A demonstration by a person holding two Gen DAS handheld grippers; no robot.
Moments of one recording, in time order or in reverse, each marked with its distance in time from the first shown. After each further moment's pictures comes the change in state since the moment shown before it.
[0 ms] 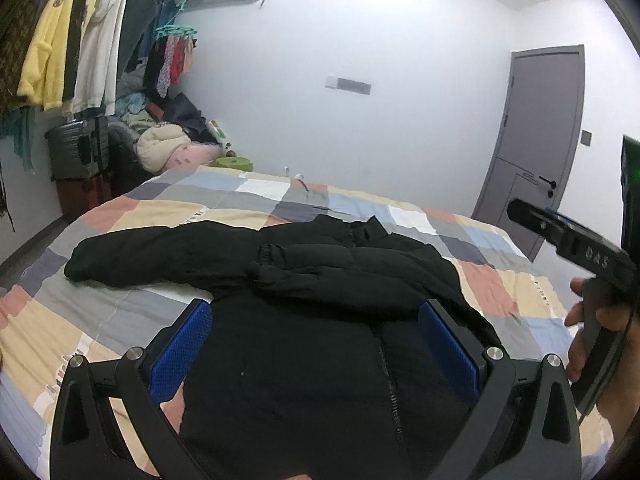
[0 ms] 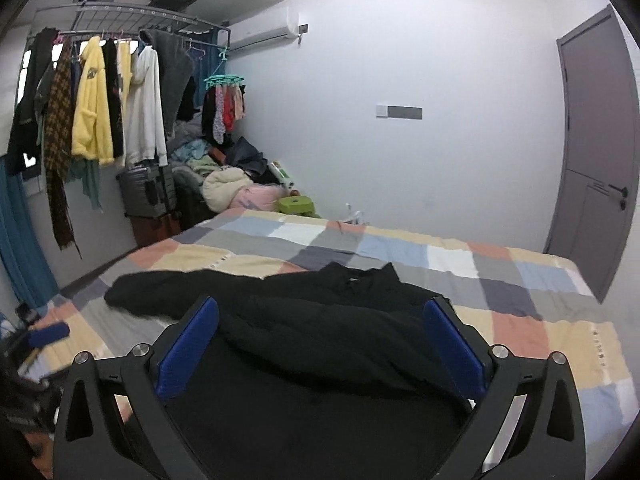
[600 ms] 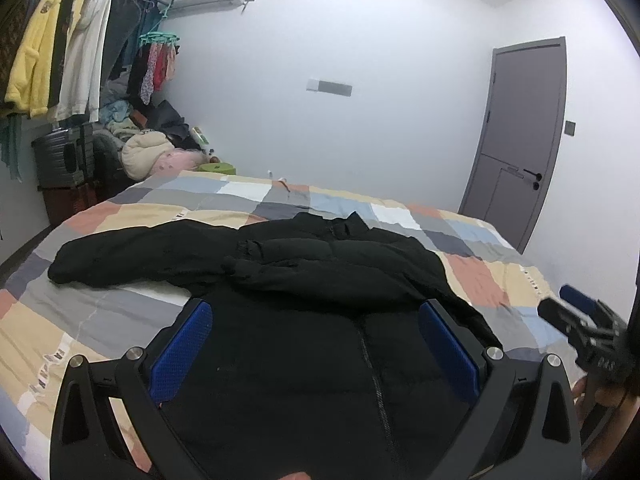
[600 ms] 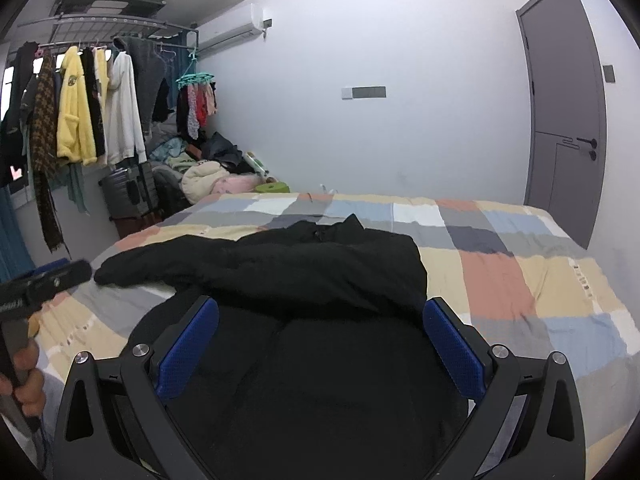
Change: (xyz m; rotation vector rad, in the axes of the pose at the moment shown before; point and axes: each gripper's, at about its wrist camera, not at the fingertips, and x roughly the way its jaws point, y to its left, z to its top) left arm 0.008 -0.018 -0.025 0.027 -0.028 -0.054; right arm -0.055 -0.039 -0.102 0.091 0.010 -0.059
